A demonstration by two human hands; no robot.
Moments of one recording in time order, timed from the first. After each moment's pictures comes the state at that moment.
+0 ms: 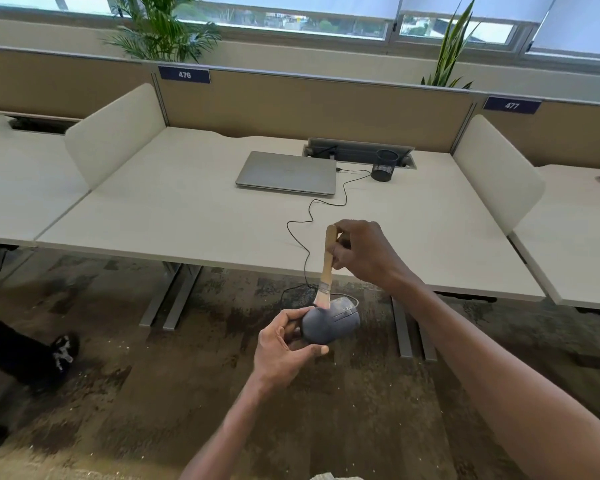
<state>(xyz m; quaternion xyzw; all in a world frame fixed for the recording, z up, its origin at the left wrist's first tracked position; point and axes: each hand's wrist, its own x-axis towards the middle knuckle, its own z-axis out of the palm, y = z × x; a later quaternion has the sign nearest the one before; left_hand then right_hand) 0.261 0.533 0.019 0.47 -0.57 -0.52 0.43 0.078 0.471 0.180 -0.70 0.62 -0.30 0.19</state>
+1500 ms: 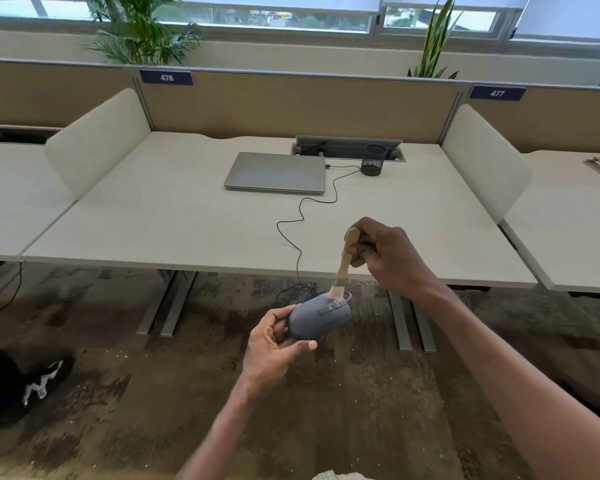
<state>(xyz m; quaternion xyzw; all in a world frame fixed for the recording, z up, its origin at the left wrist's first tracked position) 0.265 0.525 0.018 0.45 -0.54 -0.57 0.43 0.026 0.493 0.165 -0.70 0.56 -0.38 0.22</state>
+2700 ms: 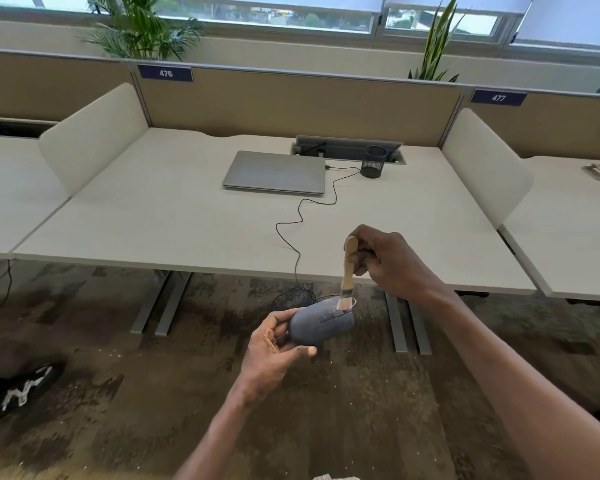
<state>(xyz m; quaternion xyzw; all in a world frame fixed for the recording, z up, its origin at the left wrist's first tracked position) 0.264 0.517 0.017 0.42 -0.53 -0.61 0.41 0.021 0.487 0.168 -0.72 0.56 -0.33 0.24</state>
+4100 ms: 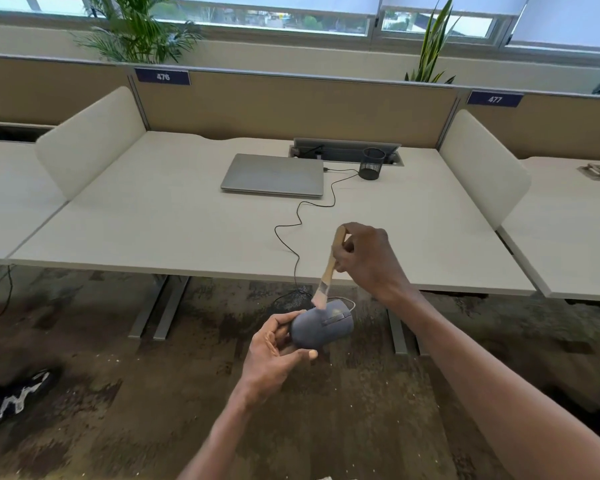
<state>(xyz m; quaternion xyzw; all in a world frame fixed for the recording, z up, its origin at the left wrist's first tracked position) 0.263 0.513 0.014 0.43 -0.53 -0.62 0.40 0.063 0.471 0.172 -0.64 0.67 -0.34 0.16</state>
